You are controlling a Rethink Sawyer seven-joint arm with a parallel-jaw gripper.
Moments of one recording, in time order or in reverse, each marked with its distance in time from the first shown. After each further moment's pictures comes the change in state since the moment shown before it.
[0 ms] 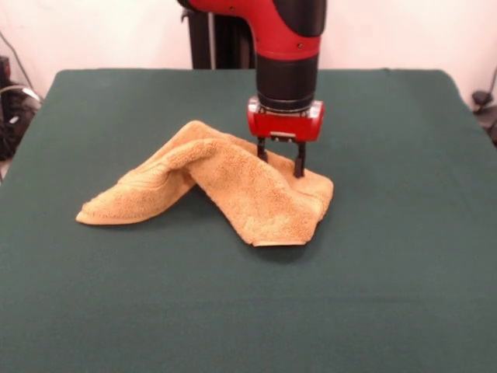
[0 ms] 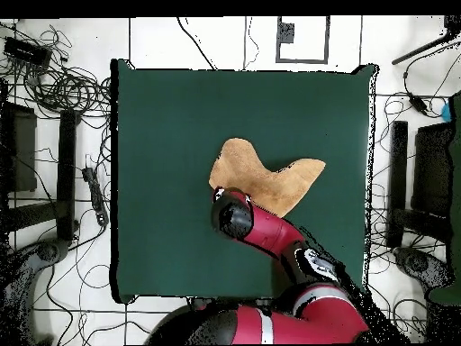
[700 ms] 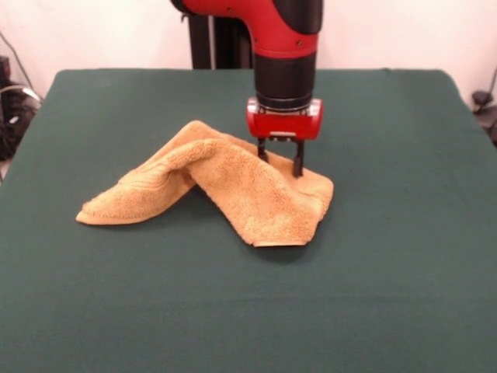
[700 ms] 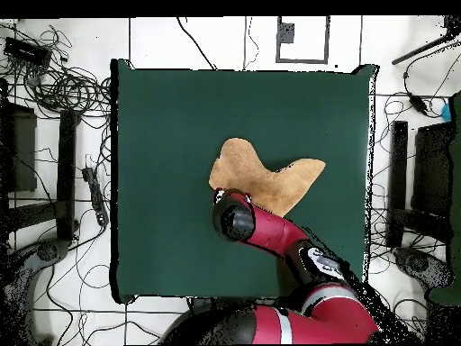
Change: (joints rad) arm -0.039 -0.002 0.030 -0.002 -0.085 -0.011 0.000
